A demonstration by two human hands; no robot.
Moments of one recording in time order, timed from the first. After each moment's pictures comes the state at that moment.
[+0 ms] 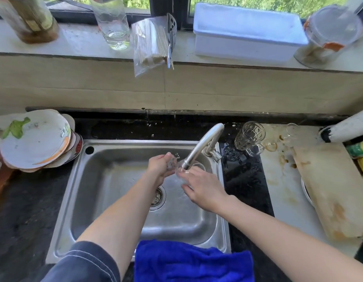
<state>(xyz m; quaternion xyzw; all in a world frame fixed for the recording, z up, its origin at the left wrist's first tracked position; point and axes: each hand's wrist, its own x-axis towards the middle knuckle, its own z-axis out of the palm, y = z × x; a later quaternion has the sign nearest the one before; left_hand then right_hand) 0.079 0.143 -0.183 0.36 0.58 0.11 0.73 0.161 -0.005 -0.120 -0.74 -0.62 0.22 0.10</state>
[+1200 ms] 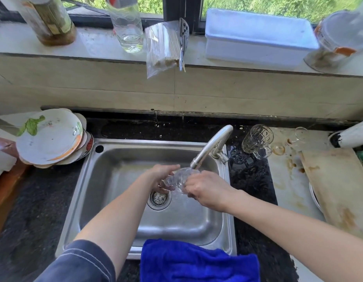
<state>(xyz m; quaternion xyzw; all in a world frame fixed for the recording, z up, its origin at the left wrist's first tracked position) 0.045 0.156 -0.180 0.46 0.57 -0.18 0.66 0.159 0.005 -0.103 -0.62 -0.76 0.19 0.01</state>
